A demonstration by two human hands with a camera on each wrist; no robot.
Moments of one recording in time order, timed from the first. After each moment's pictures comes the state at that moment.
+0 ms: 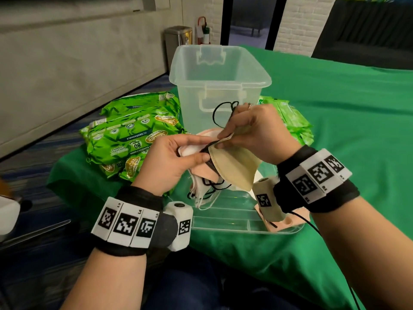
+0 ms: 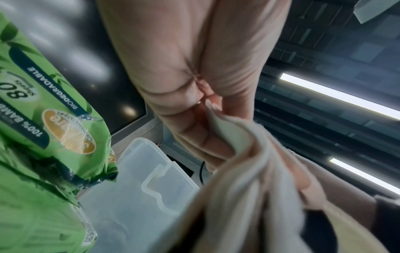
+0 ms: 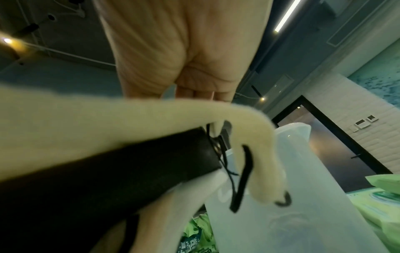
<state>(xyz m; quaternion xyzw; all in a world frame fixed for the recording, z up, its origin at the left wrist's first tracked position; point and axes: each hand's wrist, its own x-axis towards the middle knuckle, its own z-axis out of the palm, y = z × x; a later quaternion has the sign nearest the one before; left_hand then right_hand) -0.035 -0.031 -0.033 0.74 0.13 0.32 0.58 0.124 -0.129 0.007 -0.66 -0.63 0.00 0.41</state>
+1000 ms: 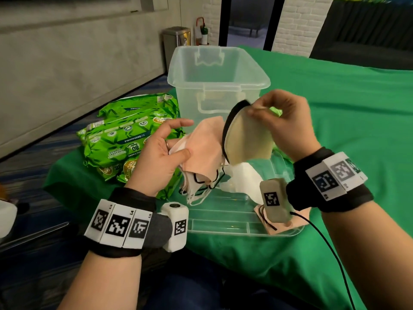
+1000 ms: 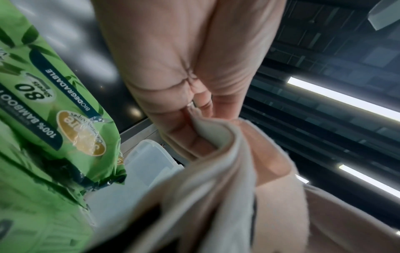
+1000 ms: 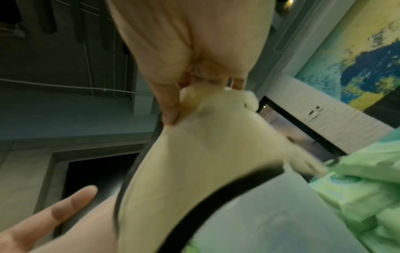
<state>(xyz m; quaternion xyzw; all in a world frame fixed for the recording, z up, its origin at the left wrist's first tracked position) -0.035 -0.018 -0.037 0.70 0.15 0.34 0.61 0.155 -0.141 0.006 -0.69 -0.46 -0.03 0.56</state>
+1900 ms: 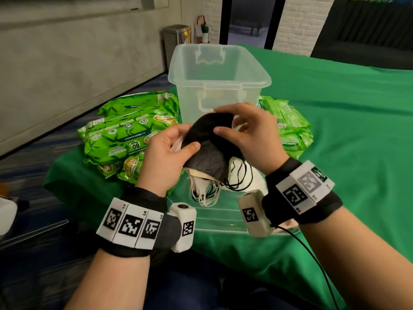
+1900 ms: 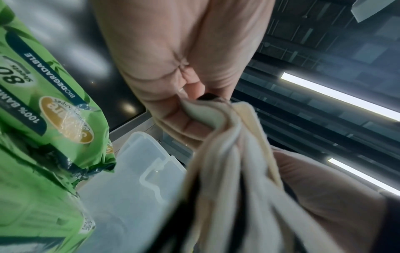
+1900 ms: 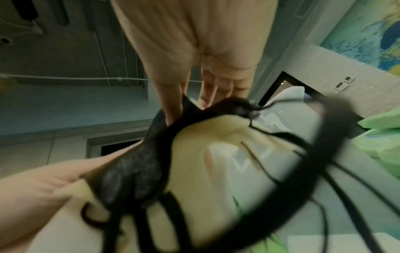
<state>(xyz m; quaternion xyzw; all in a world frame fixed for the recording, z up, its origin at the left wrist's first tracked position) -0.028 -0.031 -0.036 0.71 0.20 0.40 0.55 0.116 -0.123 -0.010 -0.68 -0.51 -0.01 0.53</state>
